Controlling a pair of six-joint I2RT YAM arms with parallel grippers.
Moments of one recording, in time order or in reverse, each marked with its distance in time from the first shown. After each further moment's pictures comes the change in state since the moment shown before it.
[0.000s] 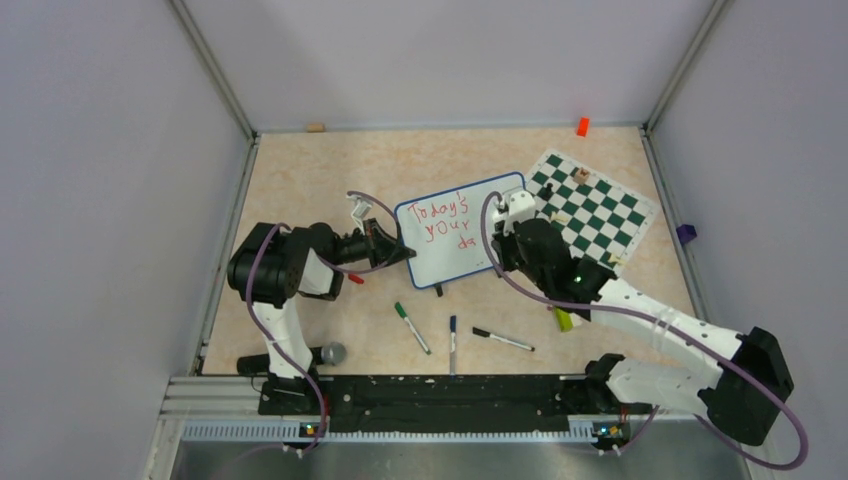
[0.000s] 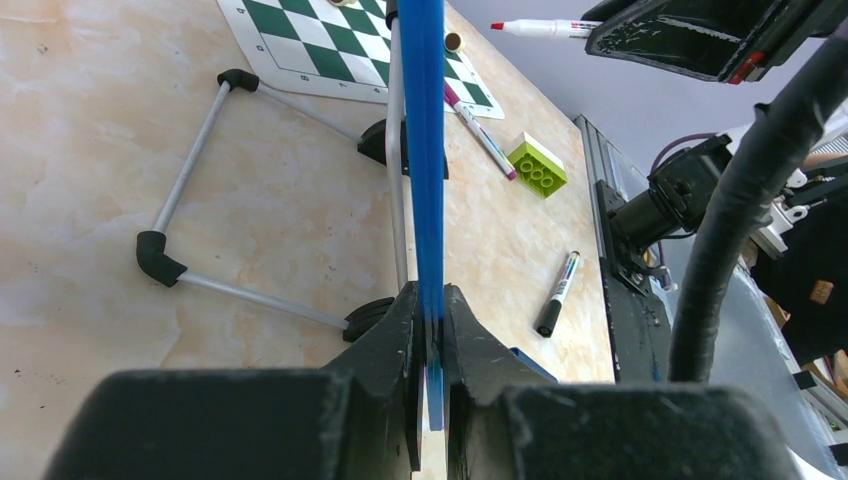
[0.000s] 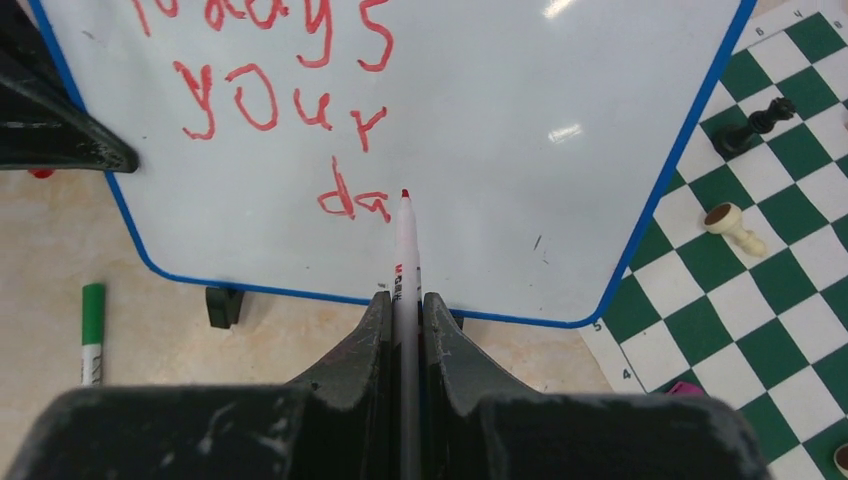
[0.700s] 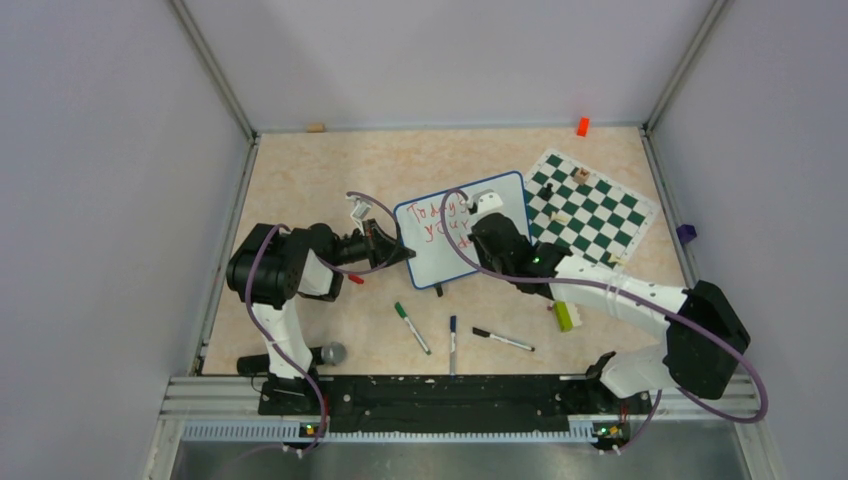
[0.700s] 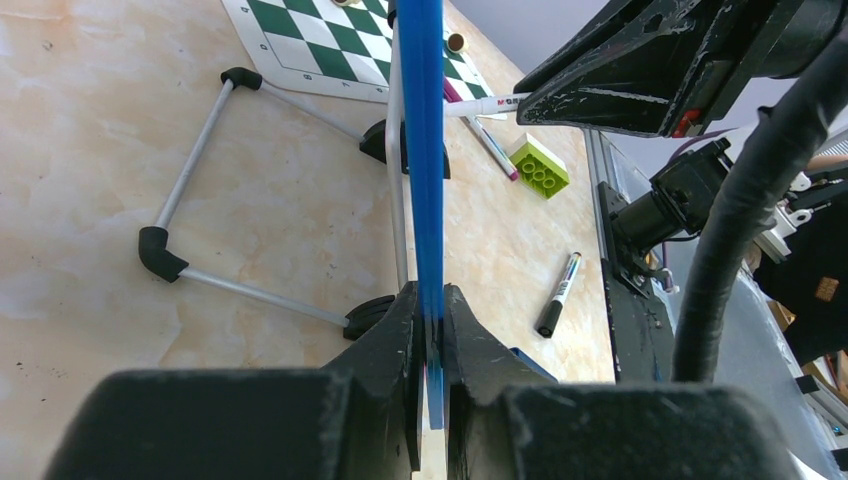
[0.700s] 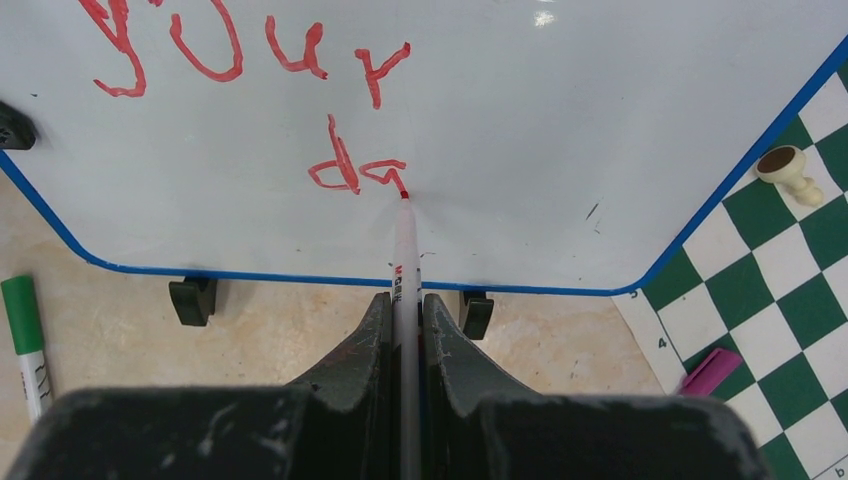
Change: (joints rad) left arm 0.000 -0.010 -0.009 -0.008 -0.008 0.005; right arm 0.060 0.265 0.135 -0.113 0.055 0.069
